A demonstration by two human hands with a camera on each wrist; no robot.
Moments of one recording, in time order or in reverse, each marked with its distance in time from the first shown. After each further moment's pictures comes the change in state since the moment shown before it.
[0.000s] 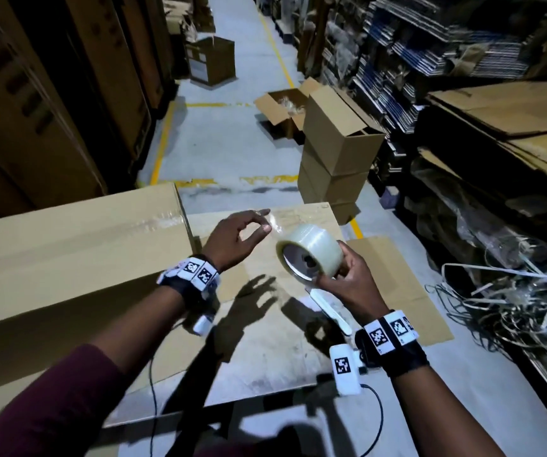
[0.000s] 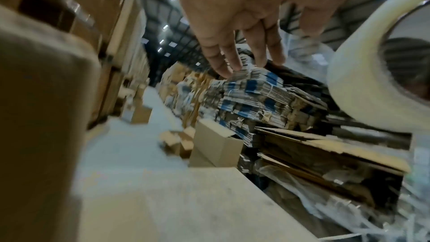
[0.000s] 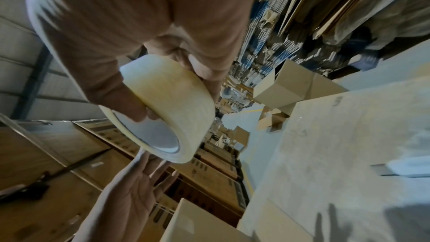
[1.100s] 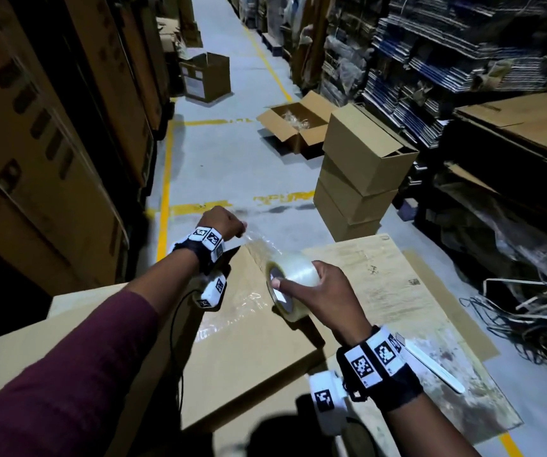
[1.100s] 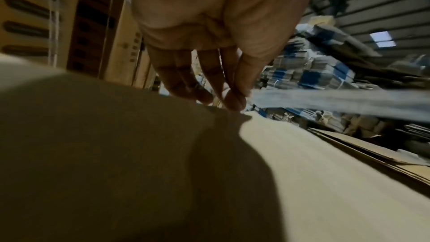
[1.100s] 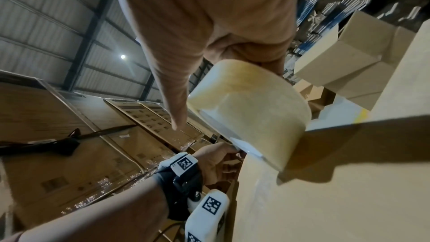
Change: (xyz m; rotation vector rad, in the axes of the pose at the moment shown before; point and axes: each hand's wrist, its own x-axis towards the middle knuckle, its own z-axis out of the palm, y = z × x) left_hand 0.147 -0.193 -0.232 0.214 -0.112 -0.600; right_hand 0.157 -0.050 0.275 -0.157 0.156 0.205
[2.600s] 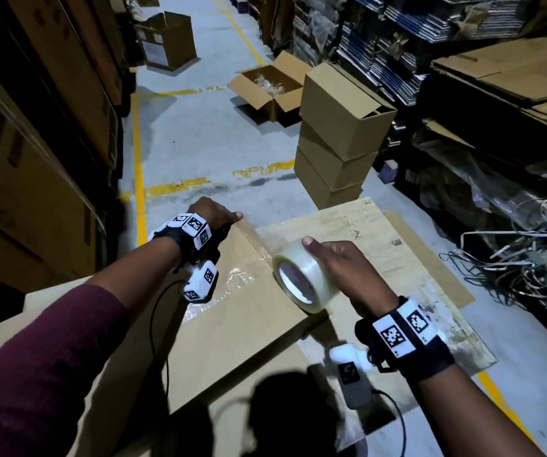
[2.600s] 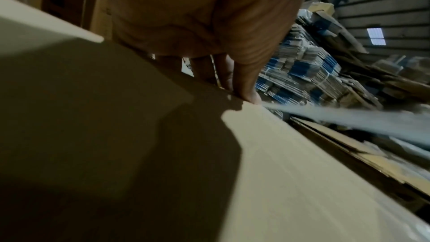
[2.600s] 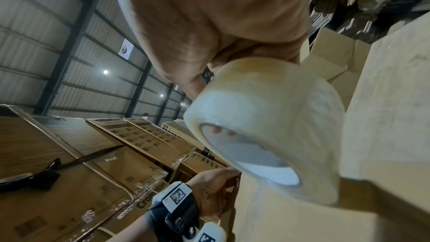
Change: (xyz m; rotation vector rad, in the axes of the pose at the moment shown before) left_hand 0.001 -0.003 0.034 -0.044 -0.195 -0.035; right_hand -0.008 0.013 -0.045 0.019 -0.067 0.150
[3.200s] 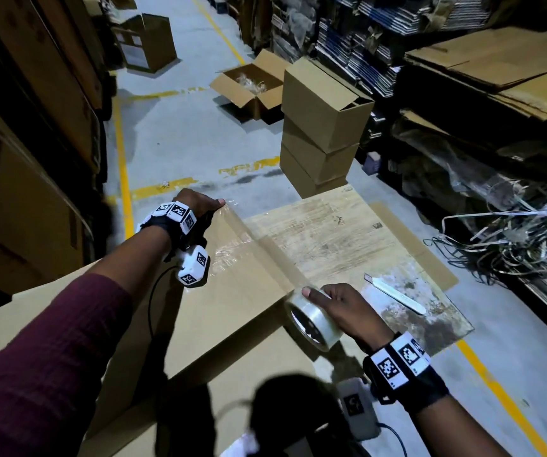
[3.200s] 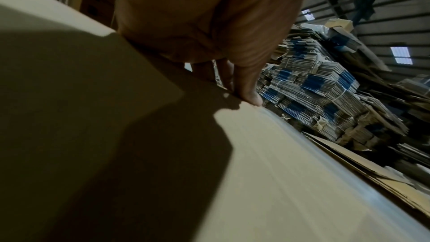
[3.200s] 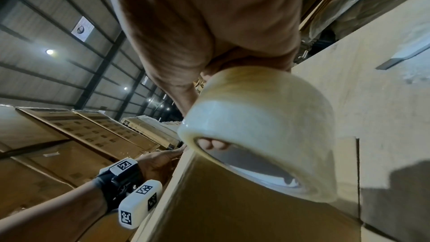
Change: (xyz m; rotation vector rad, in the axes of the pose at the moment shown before) left_hand -0.009 -0.001 0.007 -0.063 0.059 -0.013; right_hand -0.066 0.100 -0.009 -0.099 -0.016 0.121
